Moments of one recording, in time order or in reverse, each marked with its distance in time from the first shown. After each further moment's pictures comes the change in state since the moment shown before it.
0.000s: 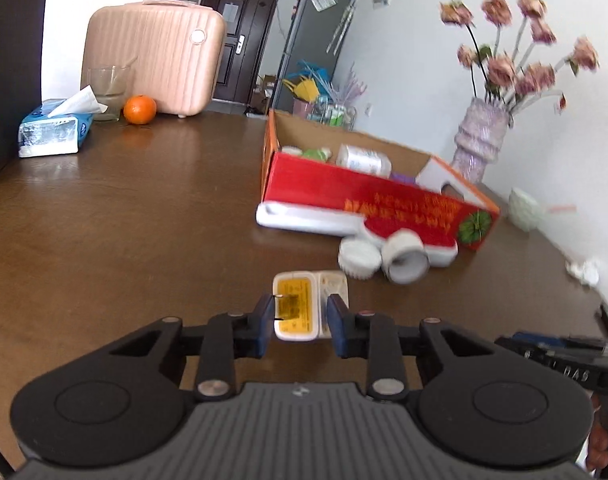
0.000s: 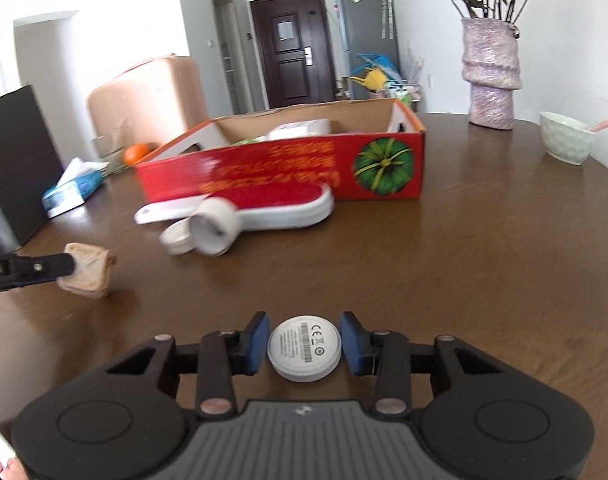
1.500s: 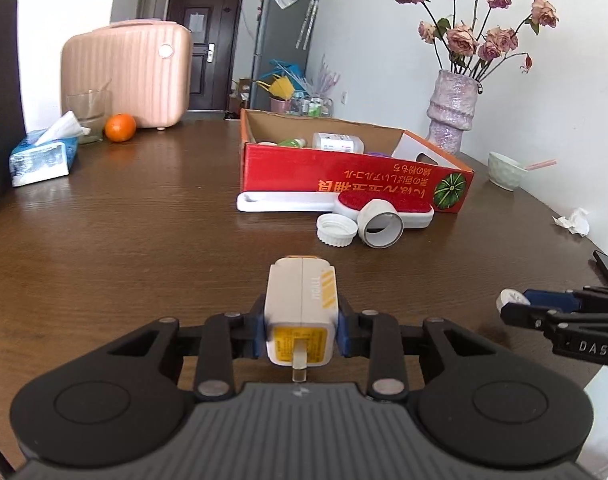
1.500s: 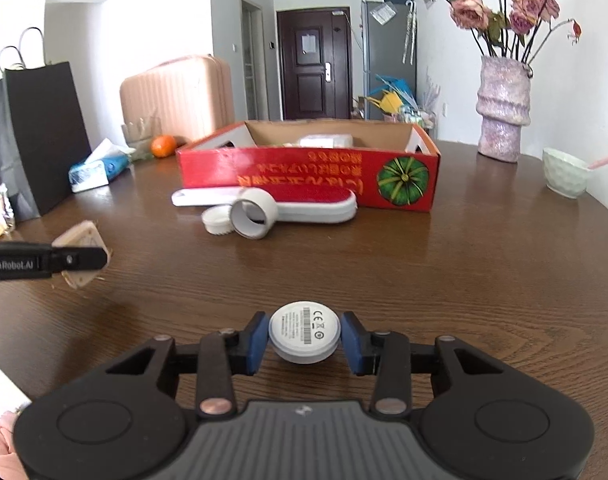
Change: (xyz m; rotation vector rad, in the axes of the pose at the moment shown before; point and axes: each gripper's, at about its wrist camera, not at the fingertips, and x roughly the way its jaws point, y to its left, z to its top) left arm -0.024 -0.015 -0.016 0.128 -0.009 -0.012; right arm -0.041 0.027 -0.023 -0.113 -0.059 -0.016
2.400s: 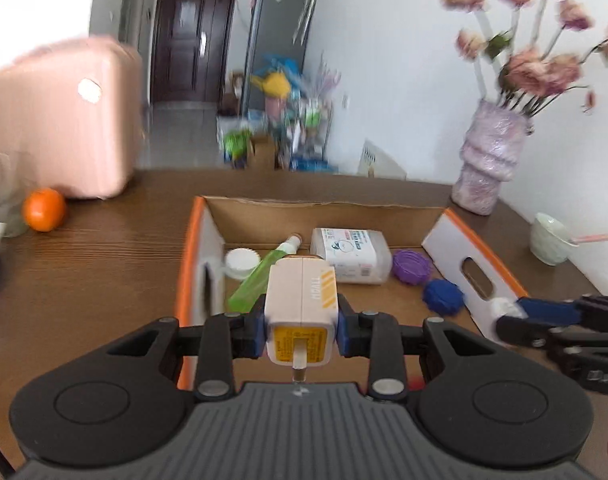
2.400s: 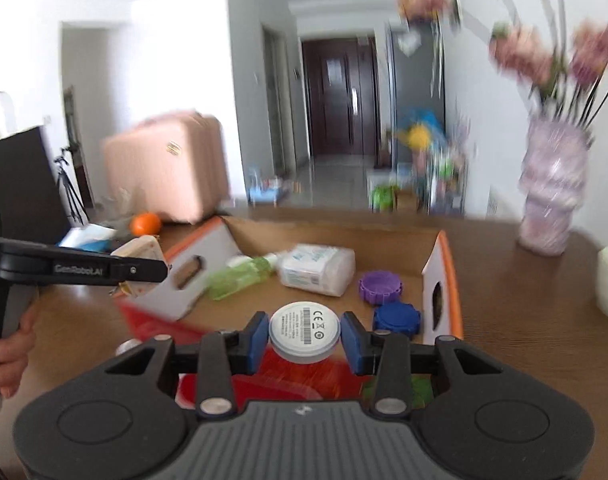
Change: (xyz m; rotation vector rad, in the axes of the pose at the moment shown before) left arm 0.207 -0.008 0.200 0.002 0.092 -0.028; right arm 0.134 -0.069 0.185 0.003 -0.027 0.093
